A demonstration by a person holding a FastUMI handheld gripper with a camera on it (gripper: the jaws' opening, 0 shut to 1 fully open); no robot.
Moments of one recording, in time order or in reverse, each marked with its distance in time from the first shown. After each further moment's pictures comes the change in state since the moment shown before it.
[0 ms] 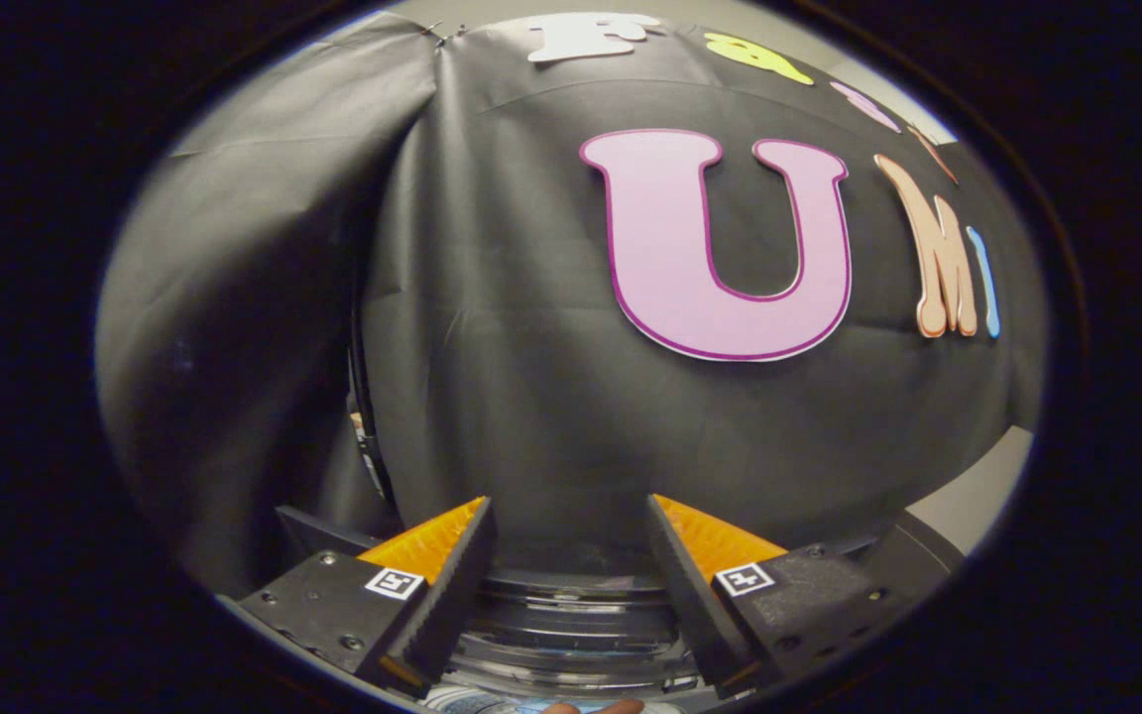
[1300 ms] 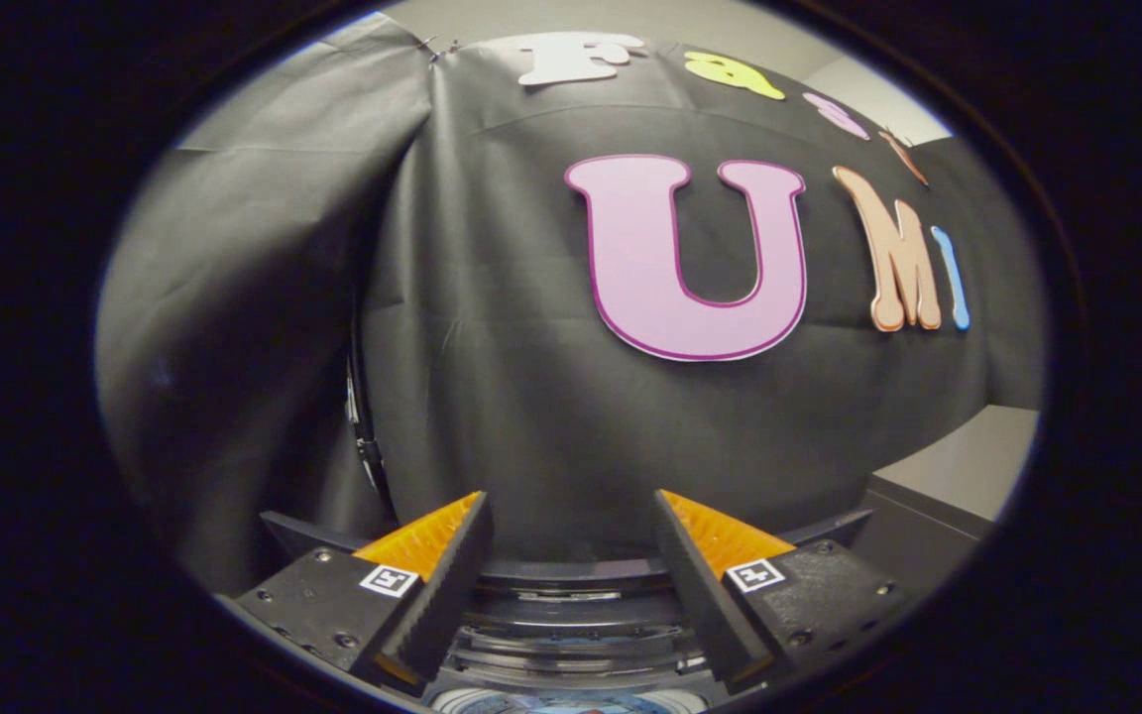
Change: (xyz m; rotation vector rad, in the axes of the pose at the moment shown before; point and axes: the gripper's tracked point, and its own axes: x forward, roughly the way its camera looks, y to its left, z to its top) arm -0.045 -0.001 -0.003 0.024 -0.098 -0.086
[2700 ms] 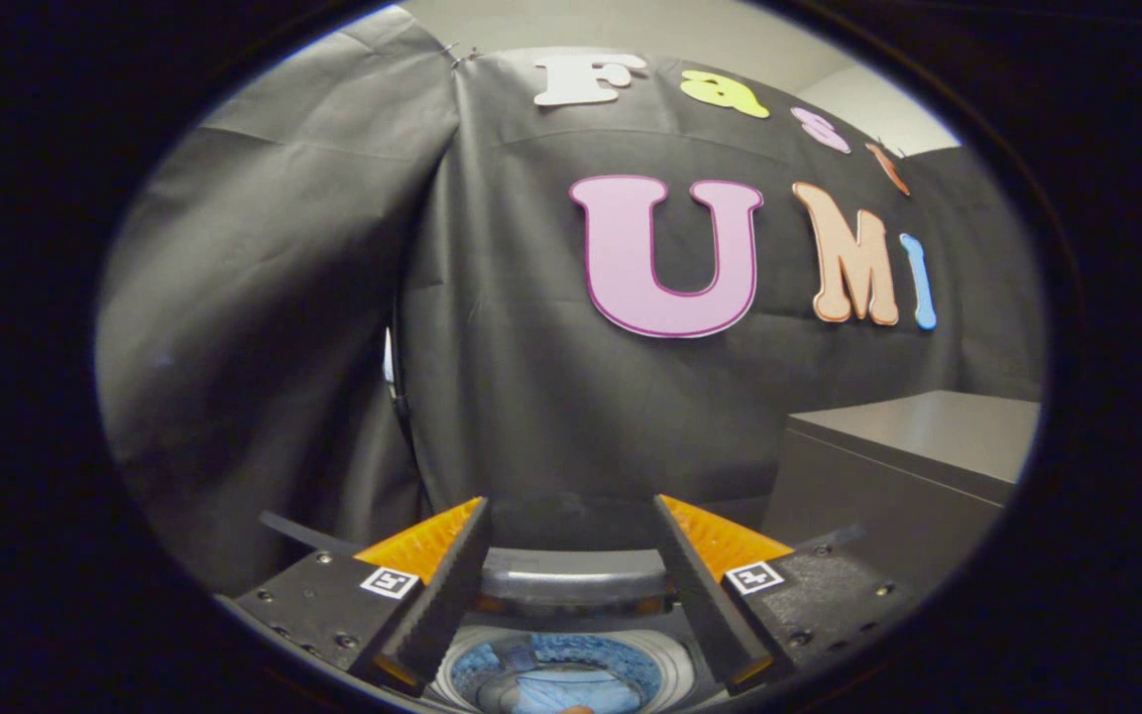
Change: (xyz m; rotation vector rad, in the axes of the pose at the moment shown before) arm -0.090 -0.002 -0.038 -0.062 0.066 -0.044
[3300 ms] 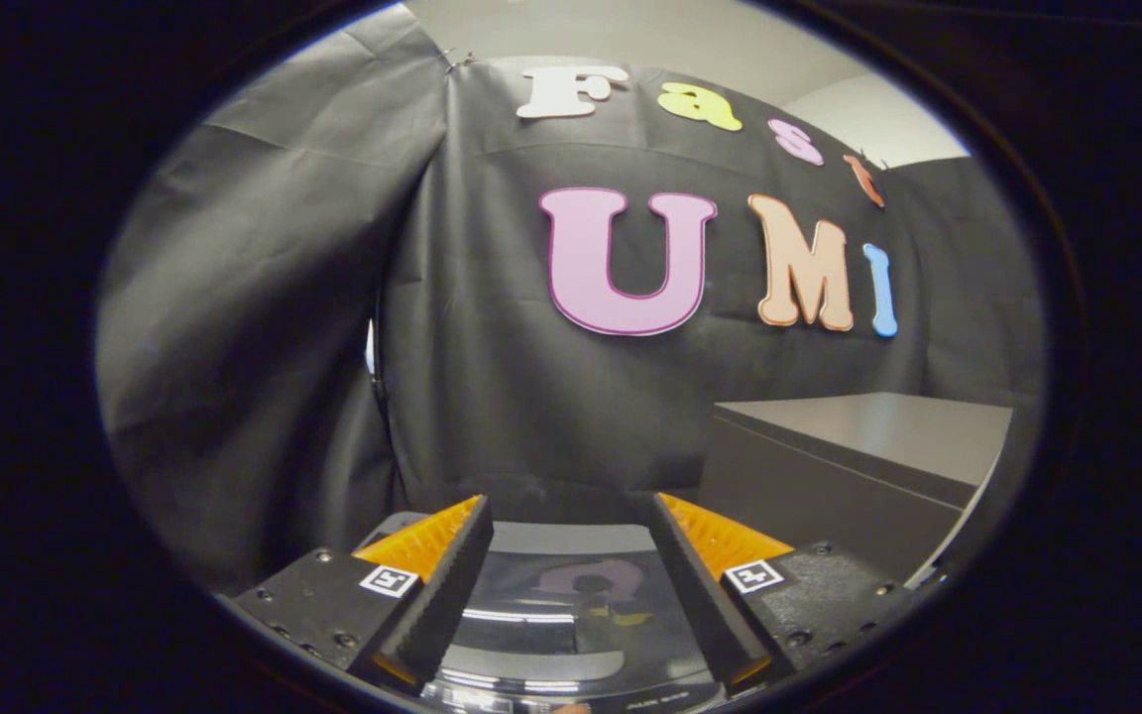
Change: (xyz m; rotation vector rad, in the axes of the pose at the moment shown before) arm -0.073 -0.043 -0.005 -0.028 -0.055 -0.072
